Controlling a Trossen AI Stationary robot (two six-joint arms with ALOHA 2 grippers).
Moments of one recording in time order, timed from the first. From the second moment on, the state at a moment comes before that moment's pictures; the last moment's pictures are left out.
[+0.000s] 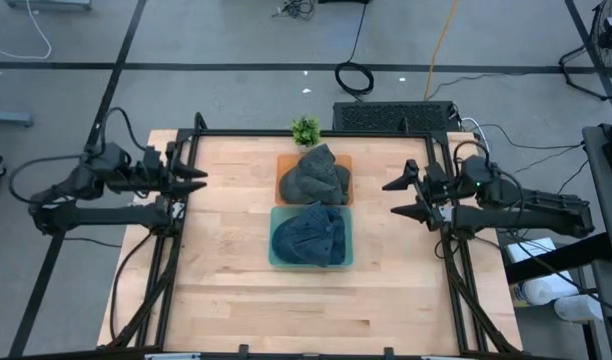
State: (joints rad) left arm 0.17 0.44 0.91 -0.56 0.12 -0.10; right arm -0.18 0.55 0.60 0.00 -0.39 0.28
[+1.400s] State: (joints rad) left arm 0.15 0.13 0.01 0.14 0.10 -0.25; right arm -0.19 0.37 0.02 0.41 -0.31 0.43
